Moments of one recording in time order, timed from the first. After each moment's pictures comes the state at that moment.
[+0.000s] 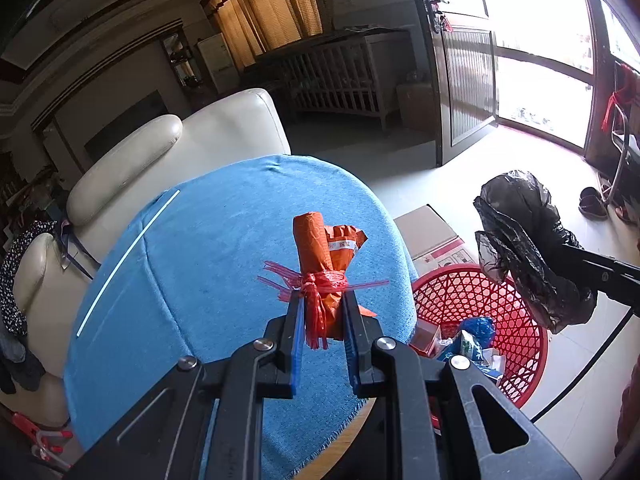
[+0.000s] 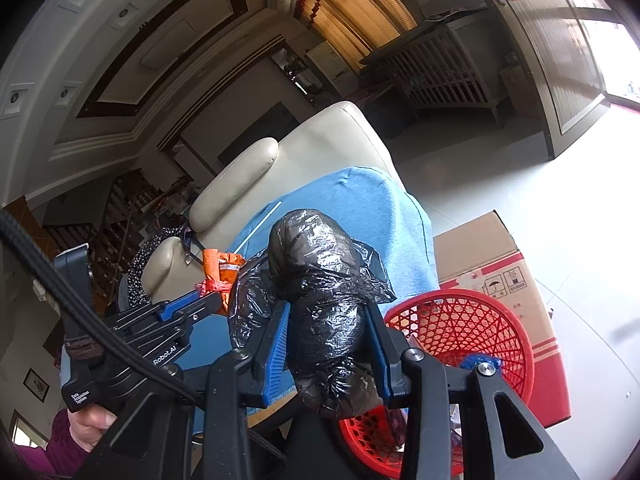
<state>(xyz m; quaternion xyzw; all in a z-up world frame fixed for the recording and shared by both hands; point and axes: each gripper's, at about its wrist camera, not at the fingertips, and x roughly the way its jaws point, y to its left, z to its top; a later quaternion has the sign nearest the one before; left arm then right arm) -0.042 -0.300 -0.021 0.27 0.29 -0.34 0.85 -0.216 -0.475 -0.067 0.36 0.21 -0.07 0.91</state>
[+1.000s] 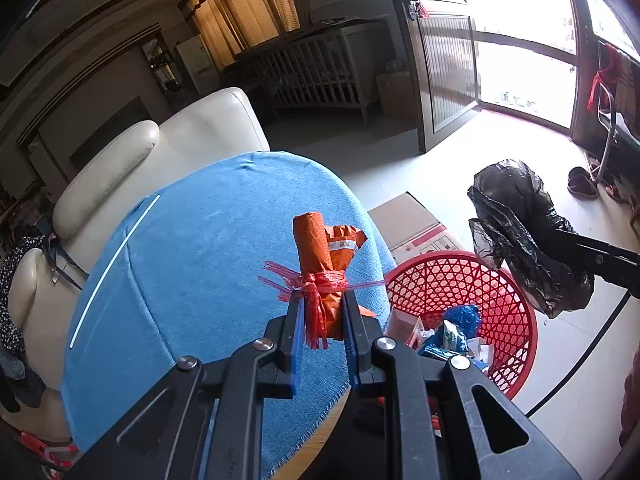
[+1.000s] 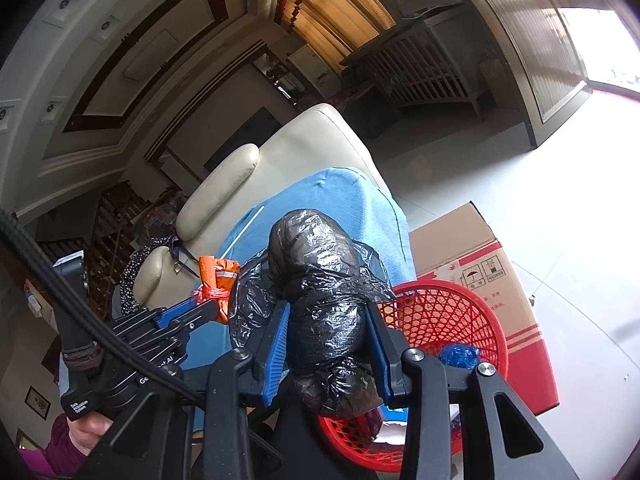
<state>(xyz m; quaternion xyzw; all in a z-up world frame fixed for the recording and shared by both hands) -0.057 -0.318 -0.036 0.30 0.30 -0.36 0.83 -0.236 -0.483 -0.072 0.38 0.22 -0.10 0.90</state>
